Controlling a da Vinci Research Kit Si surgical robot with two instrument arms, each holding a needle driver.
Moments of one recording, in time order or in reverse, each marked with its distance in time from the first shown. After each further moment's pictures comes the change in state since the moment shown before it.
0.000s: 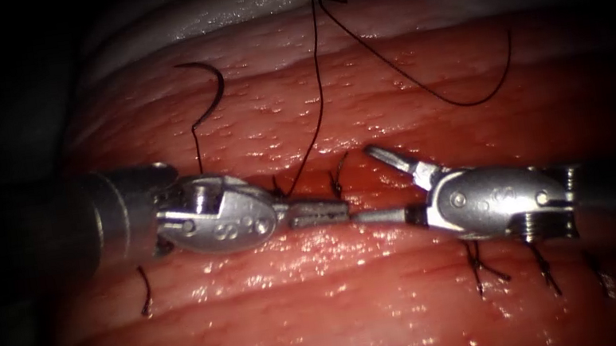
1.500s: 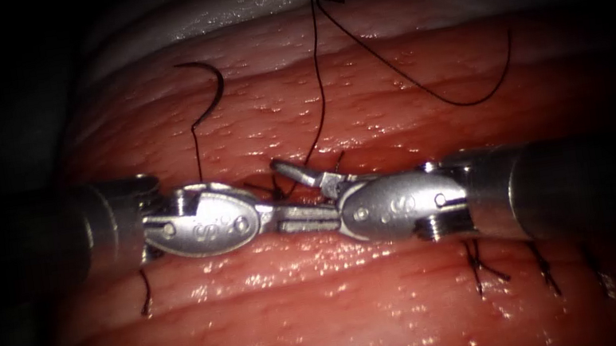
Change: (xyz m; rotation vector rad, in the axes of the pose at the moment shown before) right arm 0.001 -0.003 0.008 -0.027 0.144 -0.145; left arm 0.000 0.001 -0.001 -0.013 0.178 -0.132
